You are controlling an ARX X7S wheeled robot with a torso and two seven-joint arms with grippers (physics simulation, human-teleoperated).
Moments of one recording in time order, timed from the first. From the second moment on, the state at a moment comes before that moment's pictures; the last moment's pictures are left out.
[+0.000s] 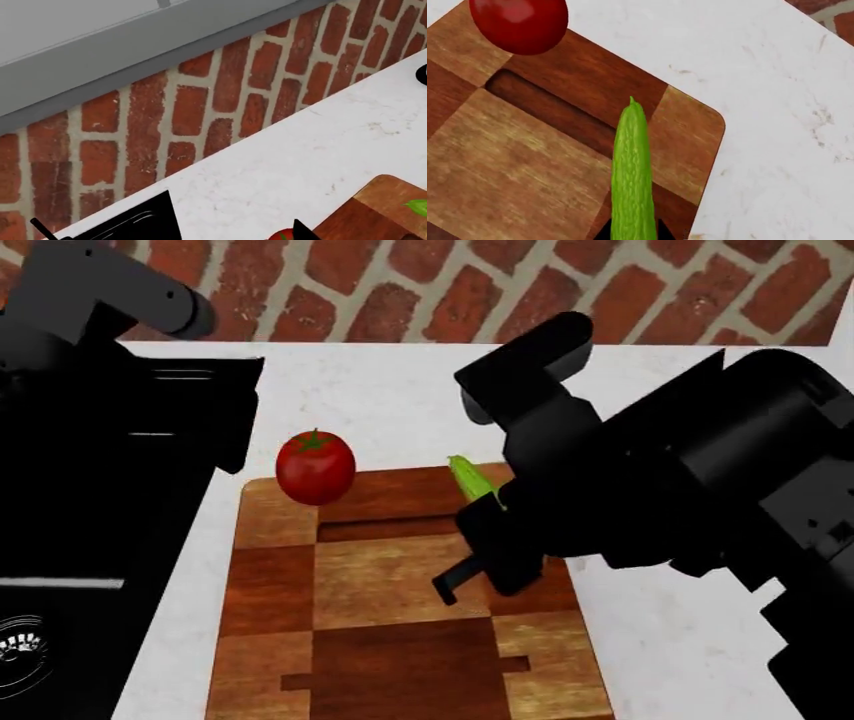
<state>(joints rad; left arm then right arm) -1.18 -0.34 0.46 -0.04 -0.45 -1.06 0.08 1.59 0.45 -1.22 0.43 1.23 1.19 0.02</state>
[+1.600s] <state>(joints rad) -1.06 -0.38 0.36 0.11 -0.48 -1.04 -0.05 1.48 0.57 -1.01 0.24 1.35 1.00 0.19</state>
